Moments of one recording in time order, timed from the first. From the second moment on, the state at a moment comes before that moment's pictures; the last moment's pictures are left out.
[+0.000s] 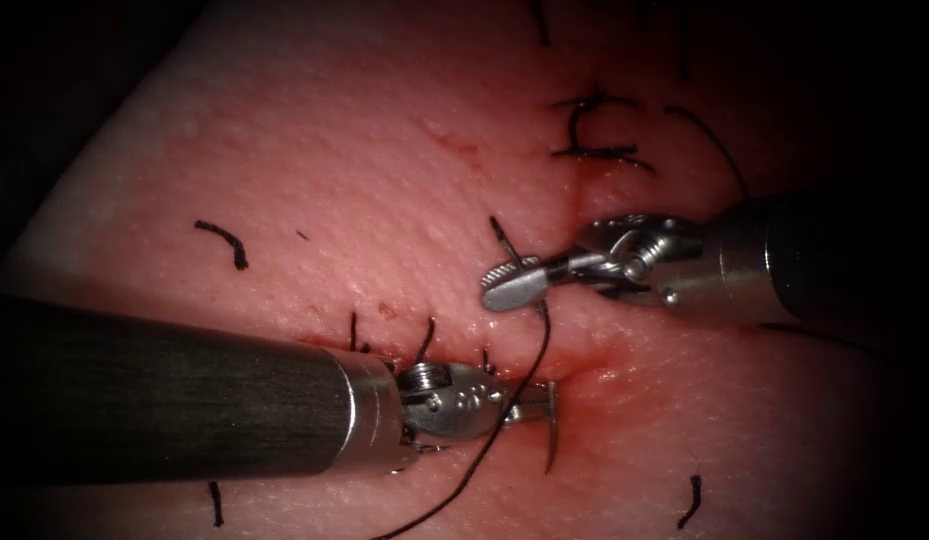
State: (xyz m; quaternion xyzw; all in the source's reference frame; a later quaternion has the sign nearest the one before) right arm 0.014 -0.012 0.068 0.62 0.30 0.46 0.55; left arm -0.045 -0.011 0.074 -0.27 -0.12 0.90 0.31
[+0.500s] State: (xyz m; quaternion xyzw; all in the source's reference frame) right arm 0.014 -0.007 0.068 0.49 0.50 0.38 0.61; left arm -0.046 -0.012 0.074 -0.28 -0.12 0.91 0.29
